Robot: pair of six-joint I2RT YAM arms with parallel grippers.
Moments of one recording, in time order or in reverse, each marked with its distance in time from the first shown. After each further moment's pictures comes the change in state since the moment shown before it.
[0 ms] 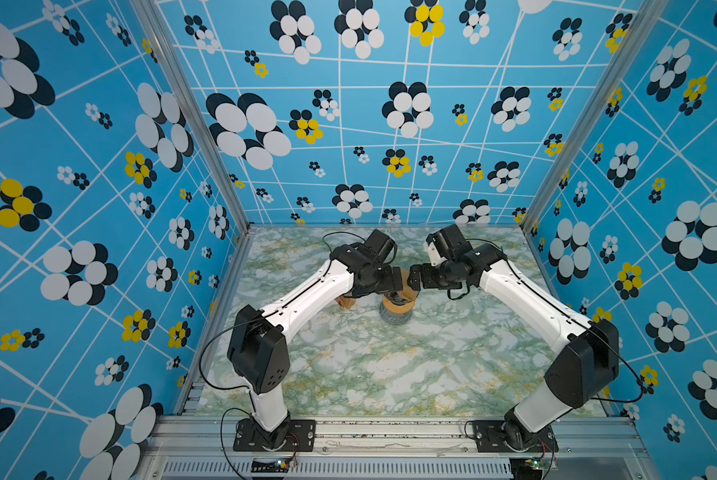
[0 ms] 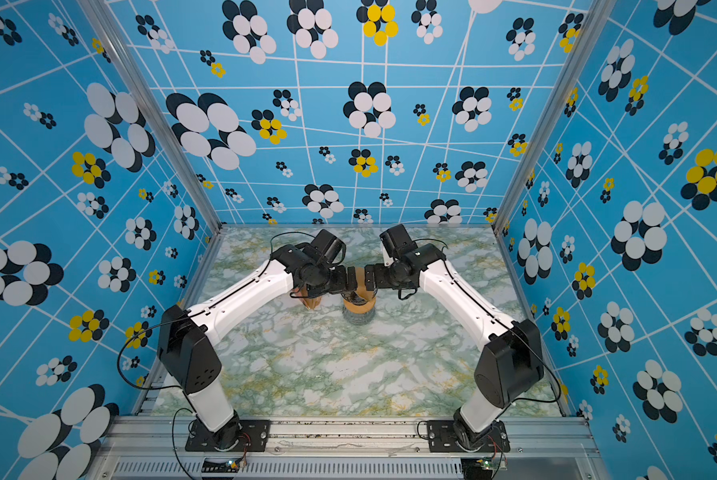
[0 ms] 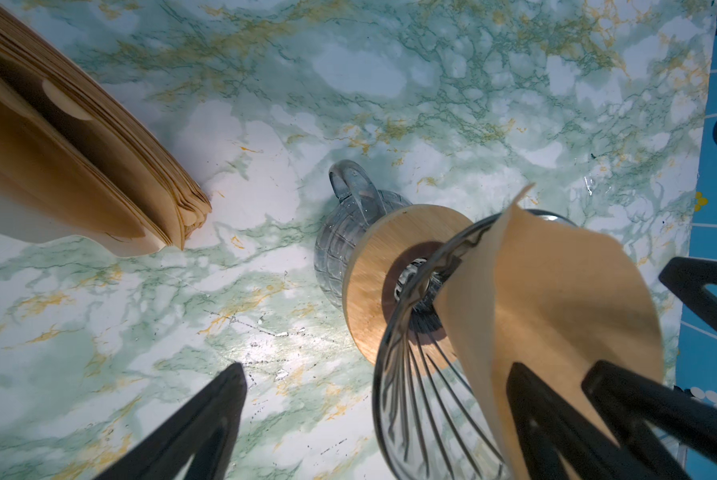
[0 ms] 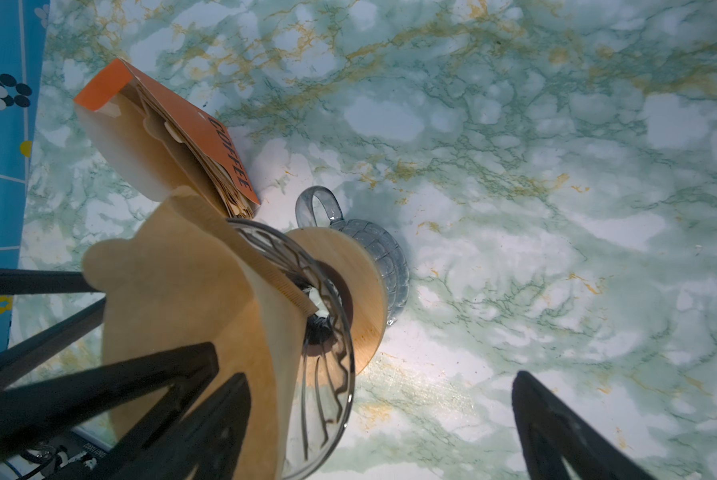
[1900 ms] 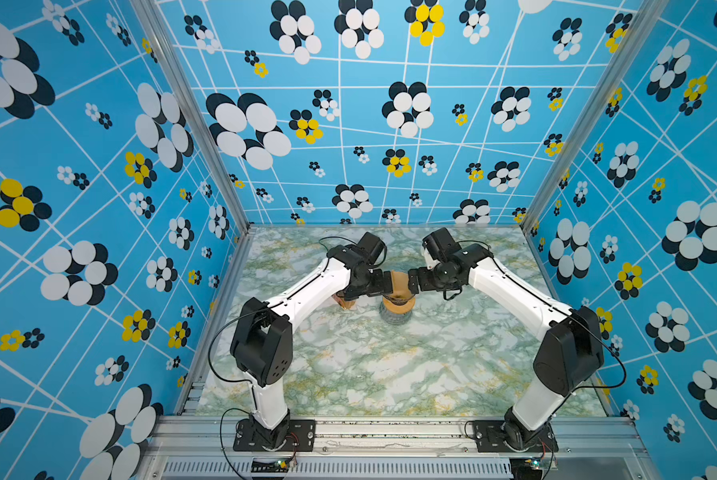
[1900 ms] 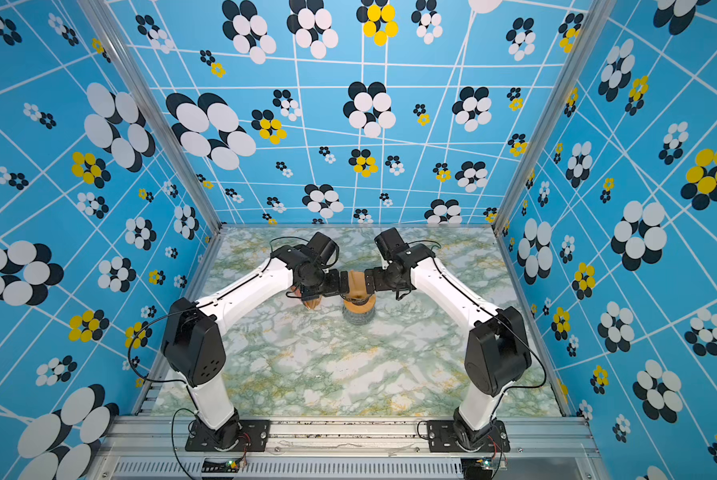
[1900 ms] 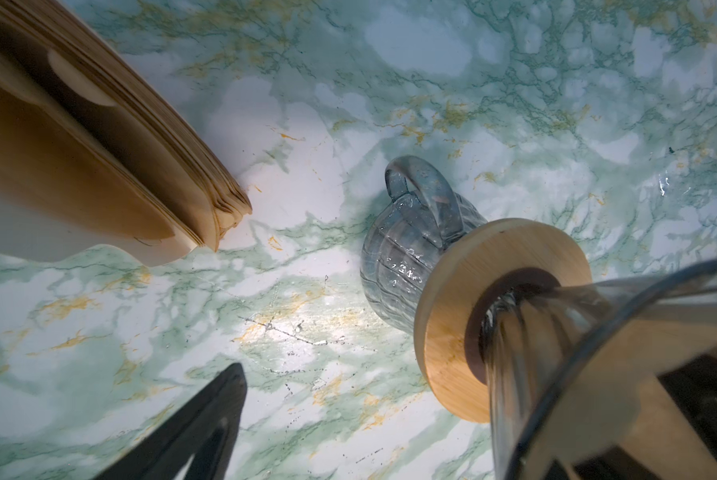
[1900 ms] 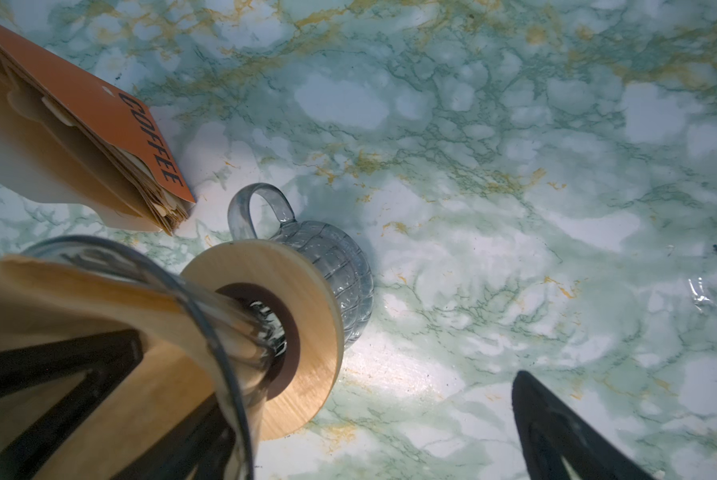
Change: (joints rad) left arm 0.071 0.042 -0.053 0.007 0.046 0.058; right arm 0.003 0.079 0.005 -0.001 0.079 -0.030
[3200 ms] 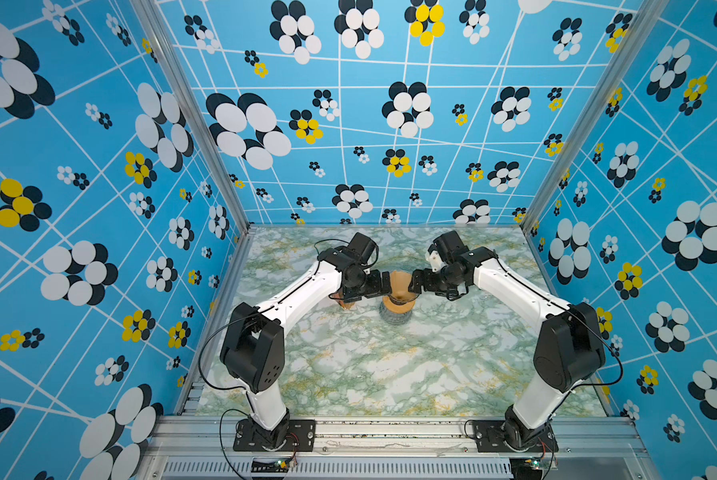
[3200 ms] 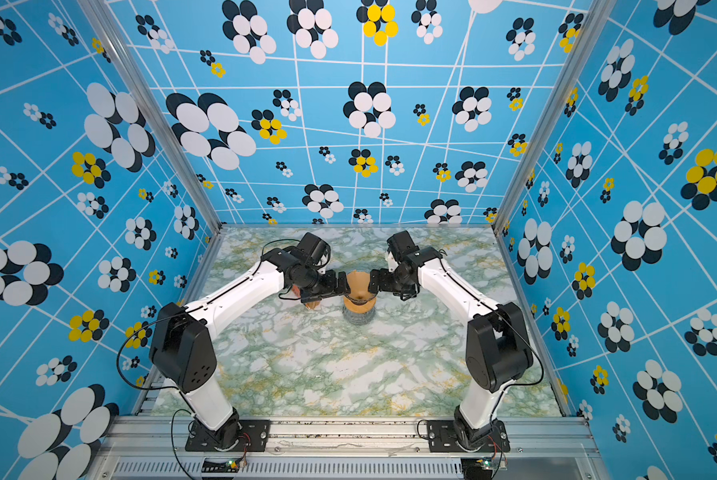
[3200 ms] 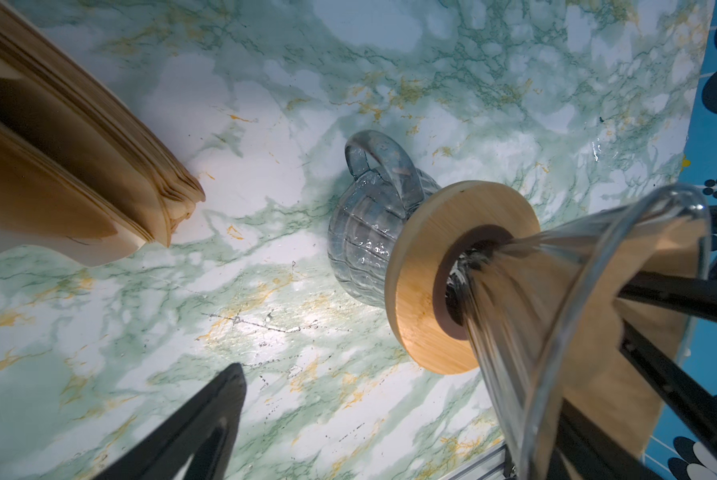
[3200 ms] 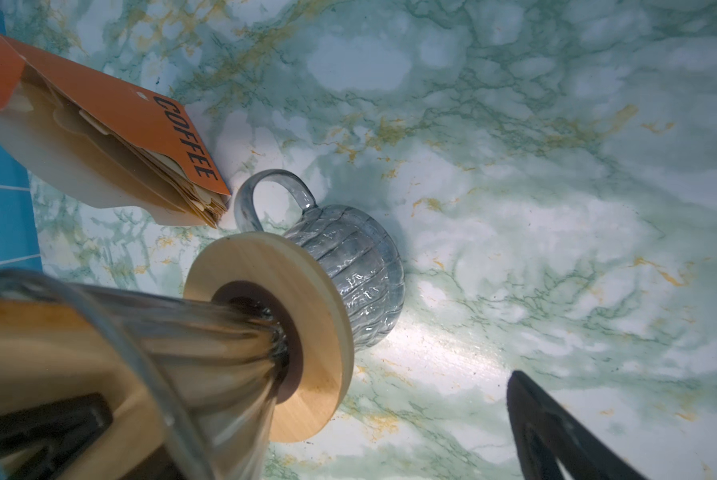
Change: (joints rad) left arm 0.034 -0.064 -0.085 0.079 0.148 0.044; right arm -0.092 0.008 -0.095 0.077 -0.241 0.072
